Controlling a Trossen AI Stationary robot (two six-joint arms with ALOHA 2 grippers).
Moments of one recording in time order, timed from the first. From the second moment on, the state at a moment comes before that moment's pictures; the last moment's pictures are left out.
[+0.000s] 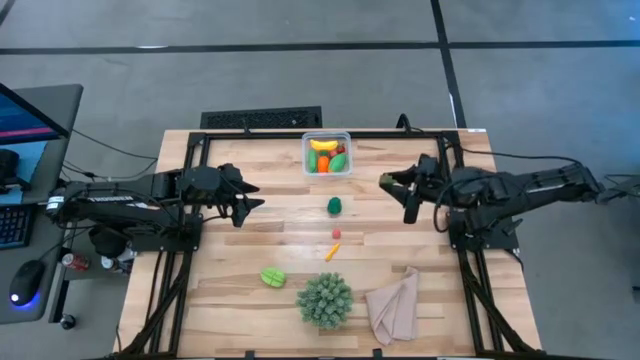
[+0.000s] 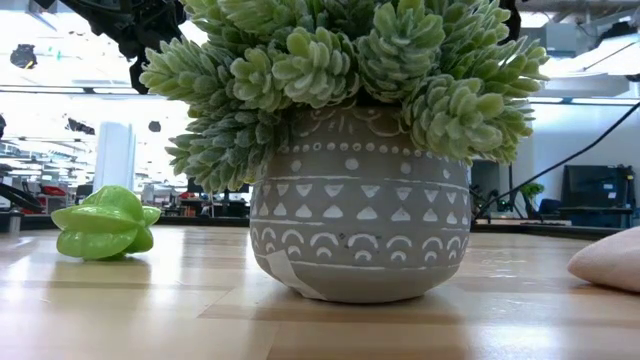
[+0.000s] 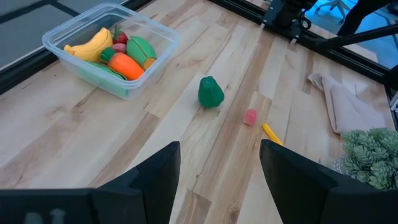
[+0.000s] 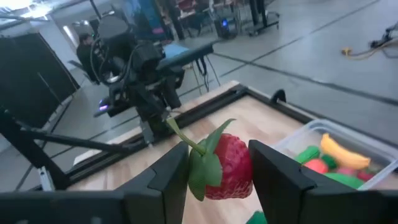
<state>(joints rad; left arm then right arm) 0.10 0.75 0.67 -0.45 -0.12 -0.40 0.16 0.80 0.76 -0.15 0.45 0.37</state>
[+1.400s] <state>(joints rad) 0.10 0.75 0.67 -0.39 -0.15 -0.39 -0.38 1.19 0.76 0.23 0.10 0.20</state>
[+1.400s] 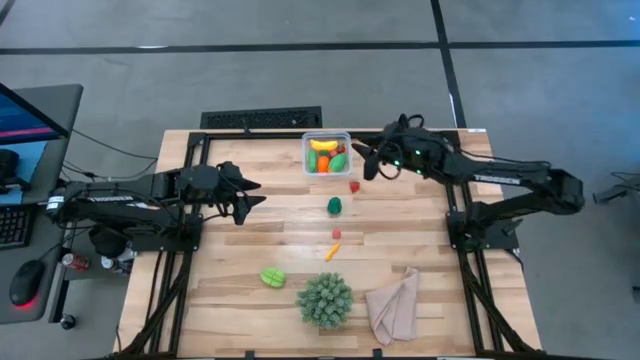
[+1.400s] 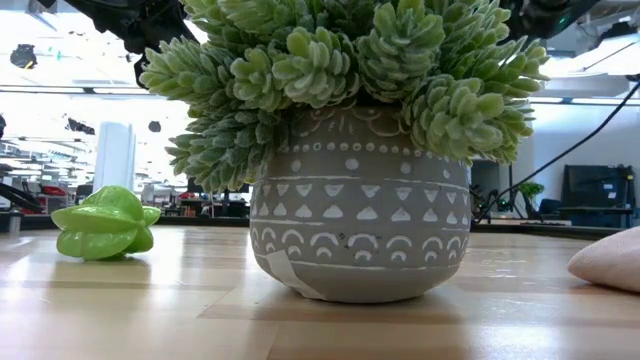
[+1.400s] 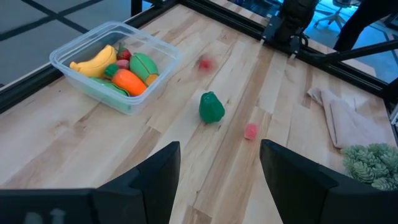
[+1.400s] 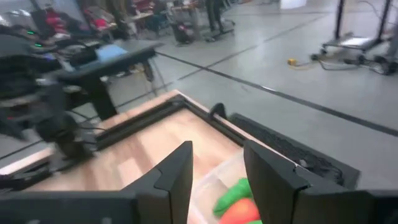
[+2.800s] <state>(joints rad) 0.07 0.75 0.67 -0.38 -0.22 -0.41 0.13 0.83 0.76 -0.81 -0.12 0.46</state>
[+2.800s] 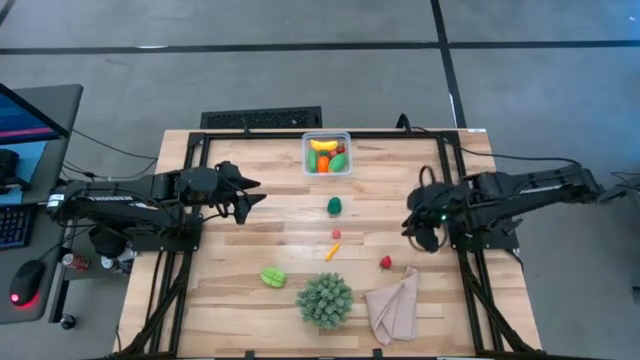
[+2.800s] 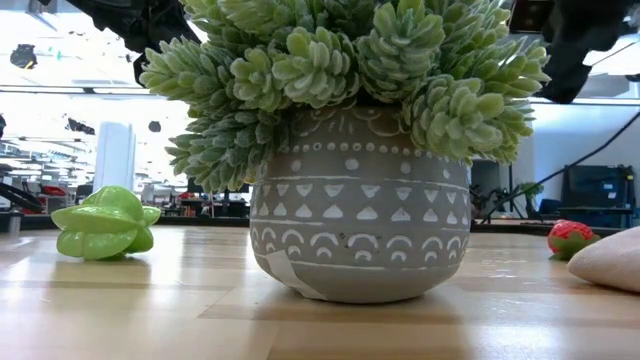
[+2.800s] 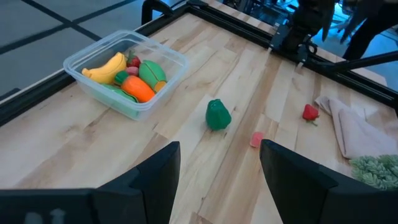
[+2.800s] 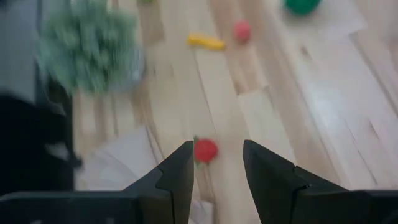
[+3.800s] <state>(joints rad) 0.07 0.75 0.67 -0.38 -0.22 -0.44 0.24 1.36 0.76 -0.62 -0.26 0.26</state>
